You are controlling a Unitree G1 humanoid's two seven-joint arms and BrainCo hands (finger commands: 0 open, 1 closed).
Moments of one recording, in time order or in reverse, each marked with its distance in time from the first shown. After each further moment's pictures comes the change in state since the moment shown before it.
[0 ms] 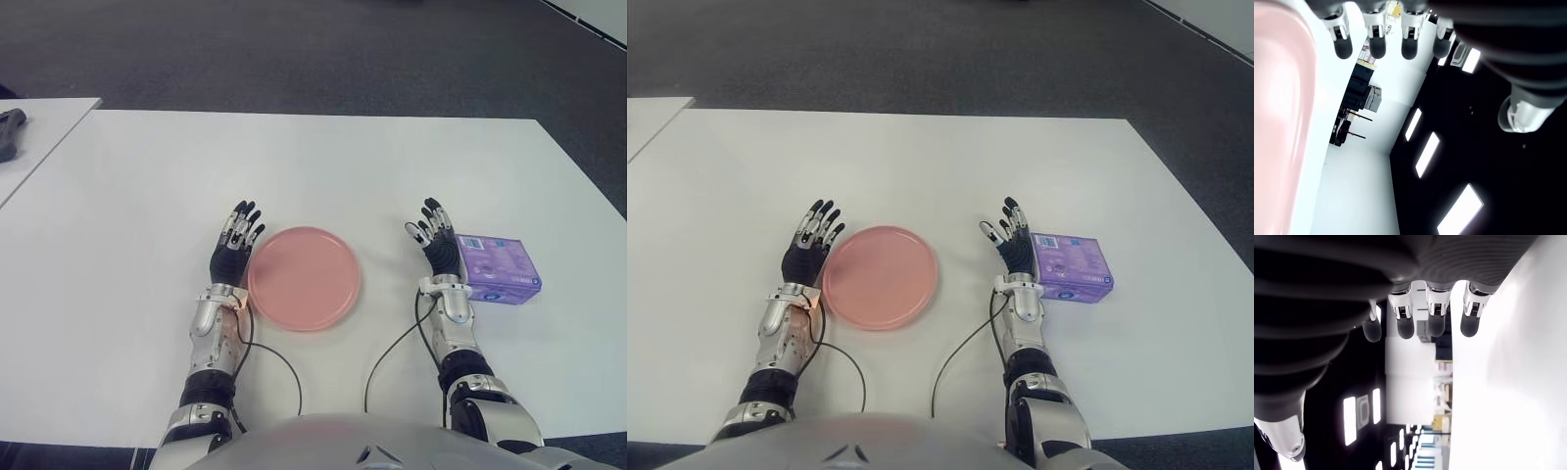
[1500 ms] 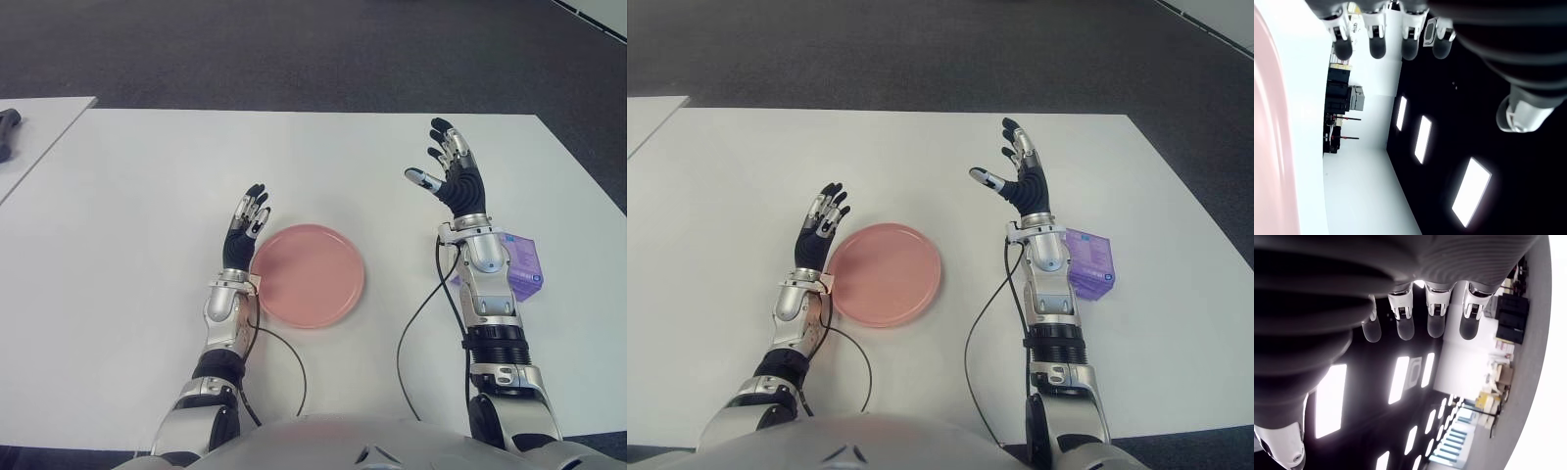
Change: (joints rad) left arm -0.128 0.000 -0.033 0.214 0.199 -0.293 0.138; right arm -0.045 -0.124 0.086 -0.717 -0.100 0.426 0.032
